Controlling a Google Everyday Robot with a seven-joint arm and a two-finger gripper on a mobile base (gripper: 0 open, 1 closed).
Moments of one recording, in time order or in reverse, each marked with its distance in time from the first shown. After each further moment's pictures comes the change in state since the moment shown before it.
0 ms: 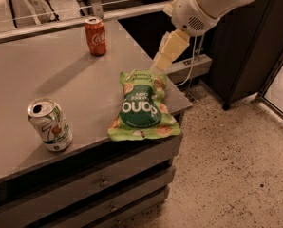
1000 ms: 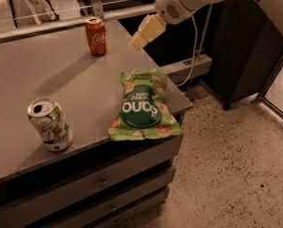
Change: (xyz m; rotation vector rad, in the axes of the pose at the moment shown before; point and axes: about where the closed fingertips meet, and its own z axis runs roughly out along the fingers) arm -0.039 -0.062 0.042 0.098 -0.142 0.121
